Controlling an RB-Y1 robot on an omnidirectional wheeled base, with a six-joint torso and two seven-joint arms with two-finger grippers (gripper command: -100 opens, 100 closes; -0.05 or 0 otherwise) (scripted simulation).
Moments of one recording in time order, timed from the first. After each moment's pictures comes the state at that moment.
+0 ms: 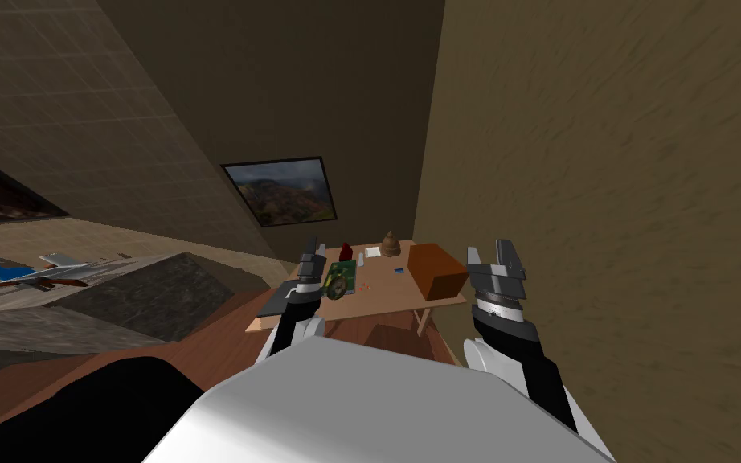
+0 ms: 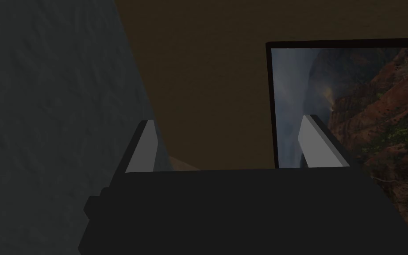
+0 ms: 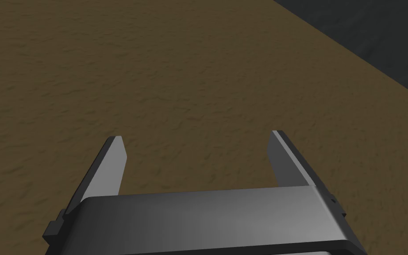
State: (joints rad) left arm 0.52 0.02 -0.04 -2.35 -0.04 -0.42 -0.16; right arm 0.48 -0.01 0.03 -2.26 -0.07 -0.54 0.06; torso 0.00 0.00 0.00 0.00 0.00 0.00
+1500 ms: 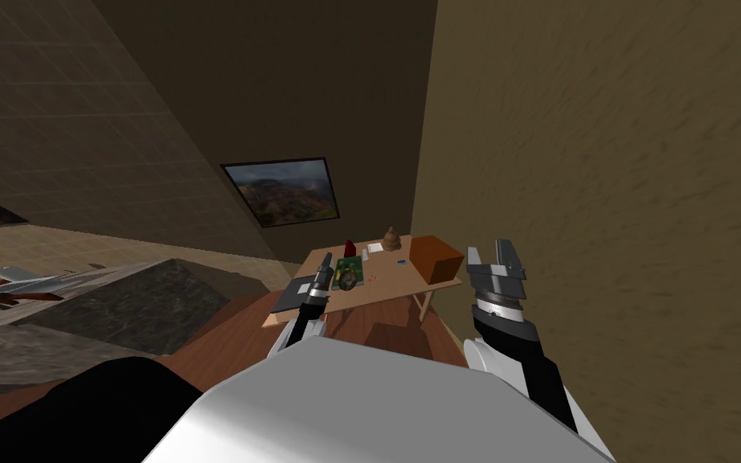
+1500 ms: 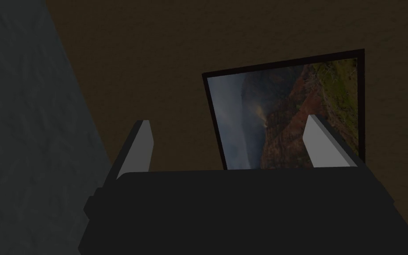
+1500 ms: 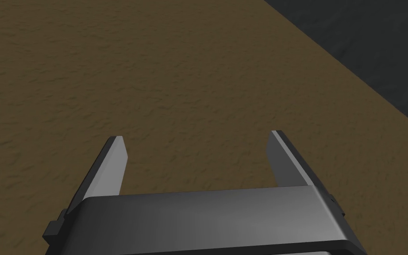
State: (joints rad) left arm 0.42 0.15 0.01 -1.95 -0.06 -0.52 -0.10; right arm 0.48 -0.01 0.03 -2.26 -0.07 -0.54 0.06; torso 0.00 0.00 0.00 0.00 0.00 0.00
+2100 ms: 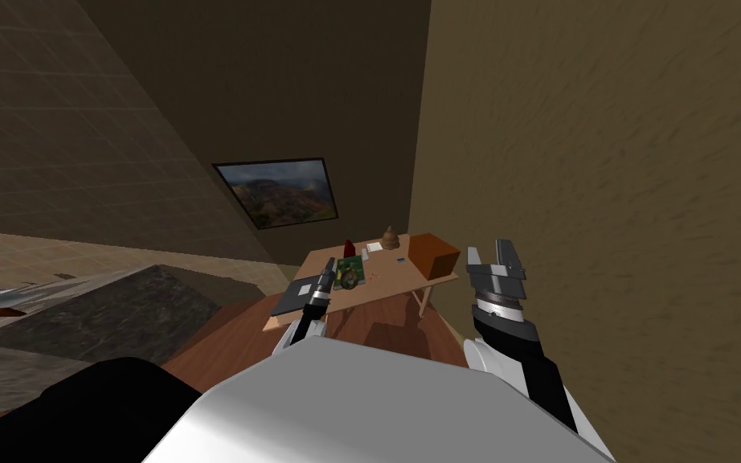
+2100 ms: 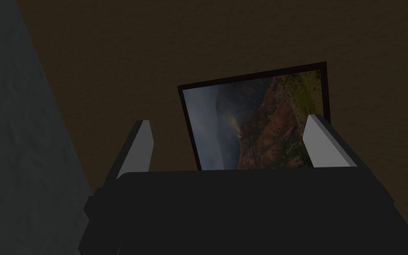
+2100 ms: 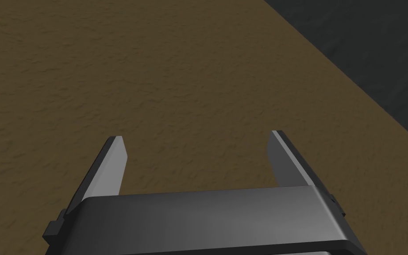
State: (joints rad) left arm 0.37 0.17 0.02 -1.79 -0.06 -0.55 -0.07; right arm 0.48 -0.01 0.03 -2.26 -0.07 -0.54 0.06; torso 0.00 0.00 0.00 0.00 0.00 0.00
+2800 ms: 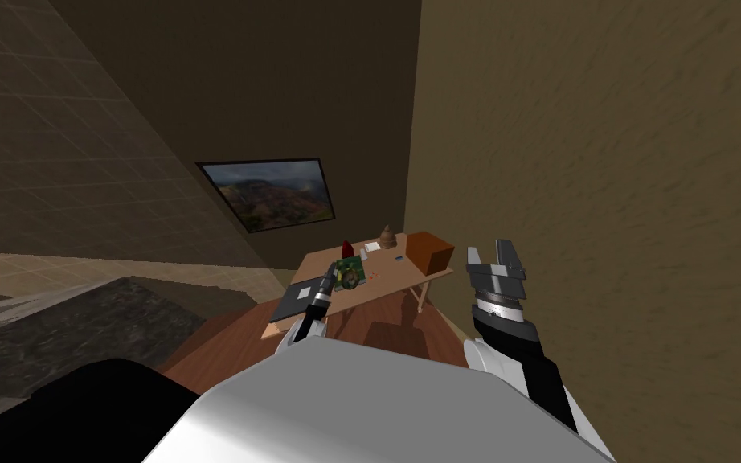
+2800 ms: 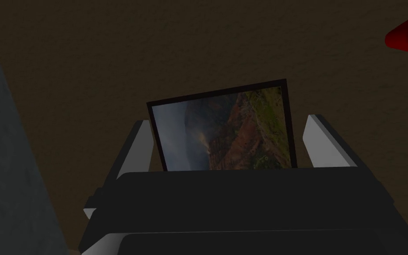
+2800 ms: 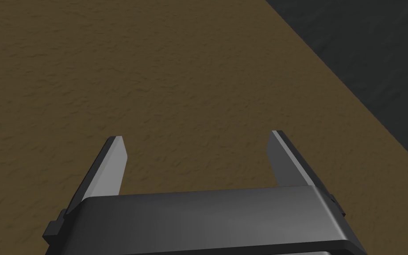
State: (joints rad) left arm 0.30 0.21 0.02 -1.58 -0.05 -0.59 -0.04; right arm 0.48 -0.01 0.03 -2.26 -0.07 -0.54 0.06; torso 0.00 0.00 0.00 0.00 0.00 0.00
